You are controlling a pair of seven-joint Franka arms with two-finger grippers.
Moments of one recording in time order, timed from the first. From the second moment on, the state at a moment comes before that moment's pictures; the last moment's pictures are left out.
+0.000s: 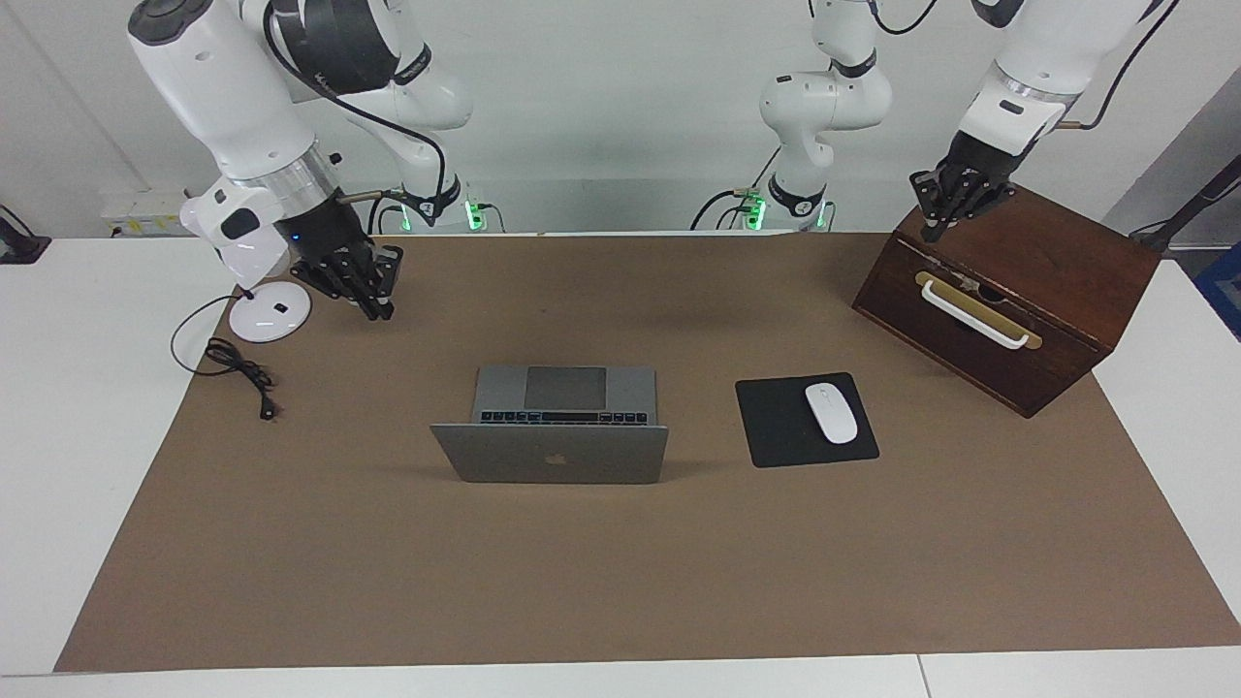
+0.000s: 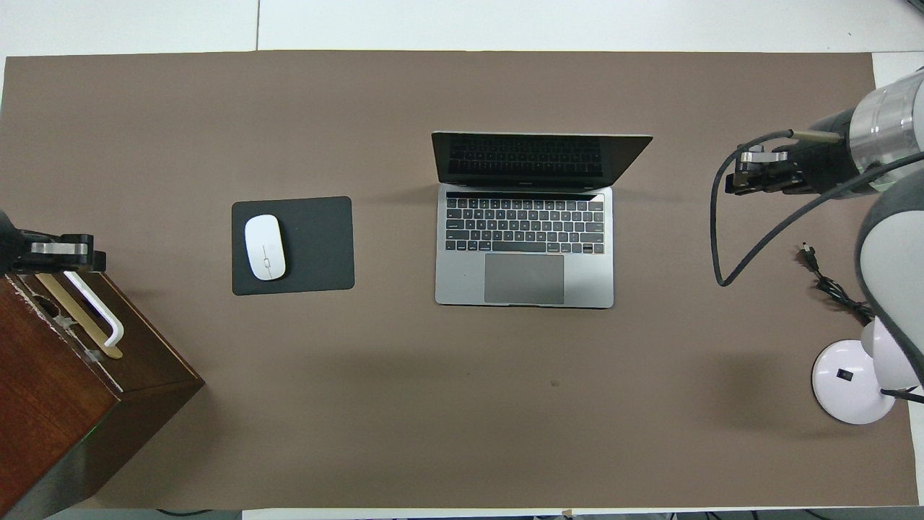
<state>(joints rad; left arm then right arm) -0.05 -0.17 -0.04 -1.74 -0.07 1.63 -0.04 -0.08 0.06 0.17 -1.60 0.16 1.76 0.21</state>
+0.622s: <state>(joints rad) -0.18 -0.27 -0.05 -2.07 -0.07 2.08 -0.04 -0.06 0.25 0.20 -1.36 0.17 1.73 0.34</state>
